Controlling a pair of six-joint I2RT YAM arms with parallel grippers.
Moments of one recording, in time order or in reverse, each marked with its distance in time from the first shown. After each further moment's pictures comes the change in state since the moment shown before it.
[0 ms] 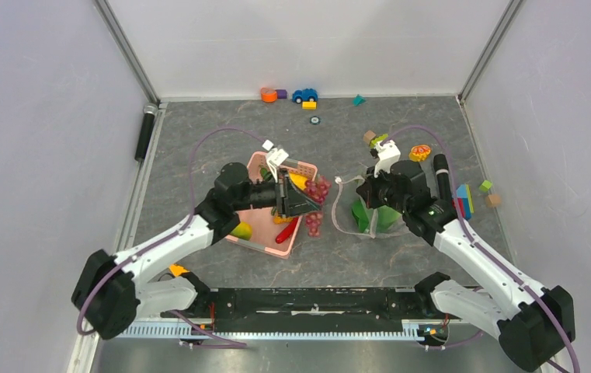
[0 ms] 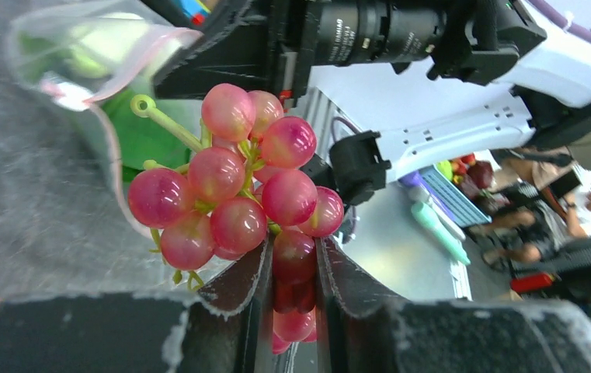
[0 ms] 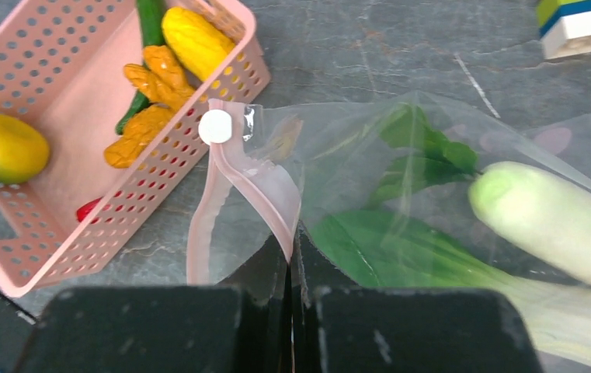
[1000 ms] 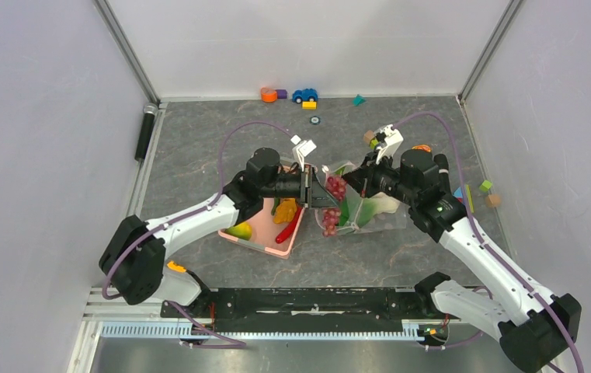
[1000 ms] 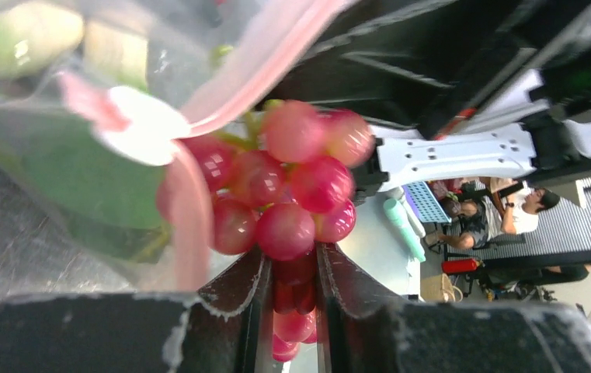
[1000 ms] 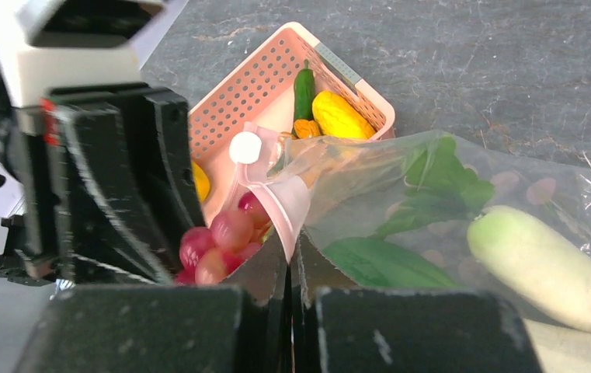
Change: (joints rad) left arm -0.078 0.303 0.213 -0.051 0.039 -0.107; right arm 0.000 -0.008 0.119 0.082 -0.254 0.150
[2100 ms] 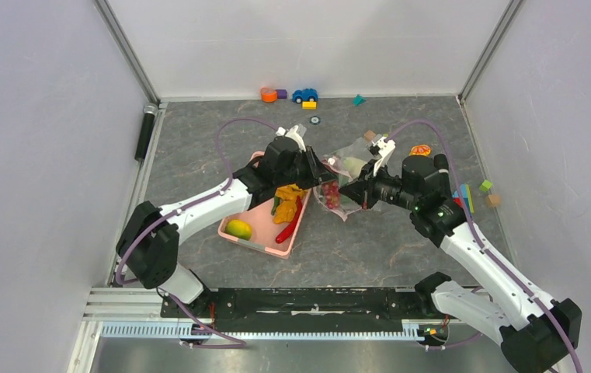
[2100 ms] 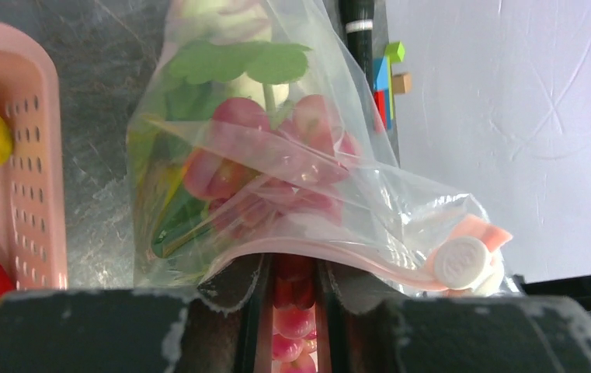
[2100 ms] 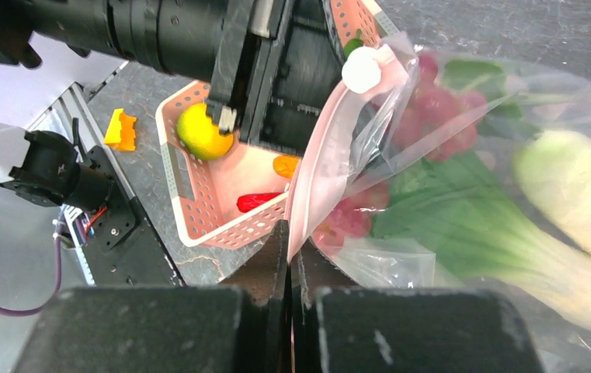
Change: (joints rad) left arm -0.008 0.145 0.202 -0.322 -0.544 -0.187; right arm -0.006 -0.025 -0.056 0.021 -0.193 -0.121
